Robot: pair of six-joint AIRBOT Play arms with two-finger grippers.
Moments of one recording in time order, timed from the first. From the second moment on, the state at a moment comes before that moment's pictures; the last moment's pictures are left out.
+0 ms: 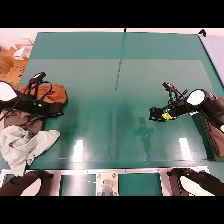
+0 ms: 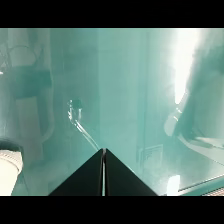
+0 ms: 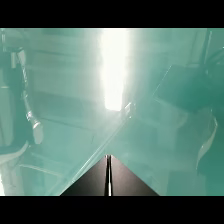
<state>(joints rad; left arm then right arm) -0.04 -0.96 0.89 1.16 -1.26 -1.54 0.07 -1.10 0.79 -1.16 1.13 1.56</state>
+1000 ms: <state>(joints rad) -0.05 -0.96 0.89 1.17 -1.17 -1.54 0.07 -1.10 0.79 -1.16 1.13 1.56</state>
